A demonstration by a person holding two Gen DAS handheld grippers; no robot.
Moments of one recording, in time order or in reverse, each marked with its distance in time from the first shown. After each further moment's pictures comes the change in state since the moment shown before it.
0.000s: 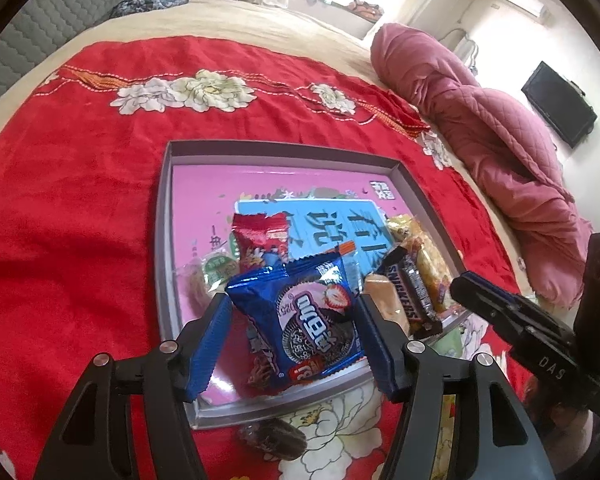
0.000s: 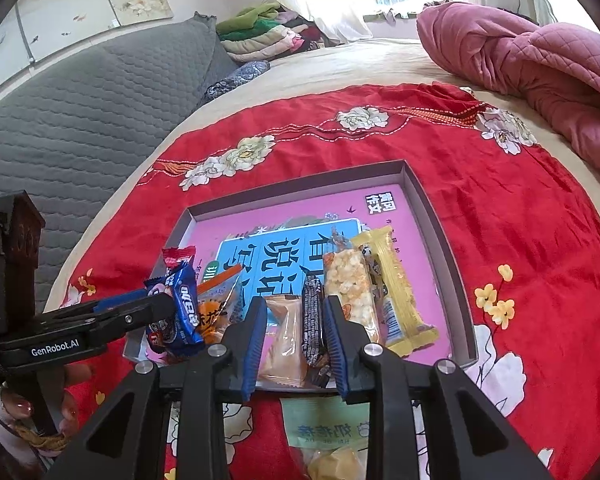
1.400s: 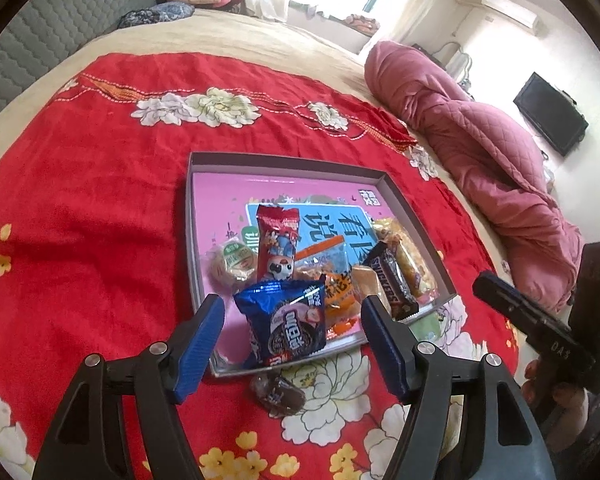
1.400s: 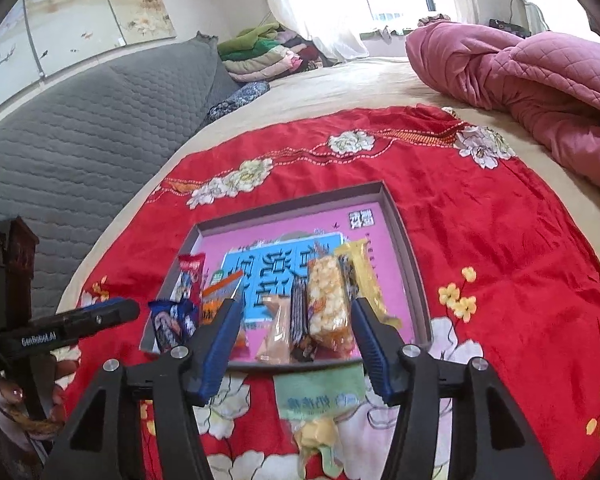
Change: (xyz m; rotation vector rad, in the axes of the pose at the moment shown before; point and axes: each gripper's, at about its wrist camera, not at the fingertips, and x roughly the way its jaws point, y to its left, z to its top) left arm -0.050 0.005 -0.017 -0.015 -0.050 -0.030; right arm -0.051 -0.011 -0.010 0.002 -0.066 0.005
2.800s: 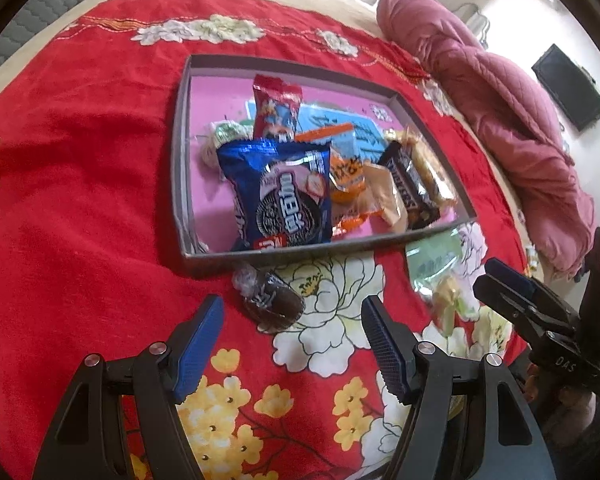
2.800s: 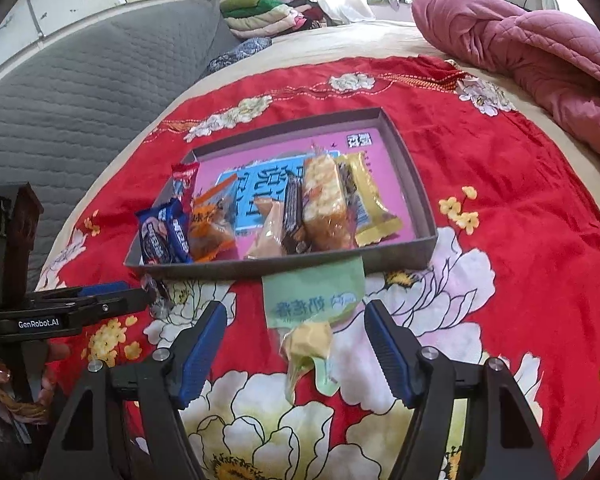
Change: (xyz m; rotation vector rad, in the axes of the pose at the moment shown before) left arm 0.030 -0.007 -0.057 -0.007 0.198 0.045; right arm 0.007 0.000 -0.057 -0.035 0.151 -0.019
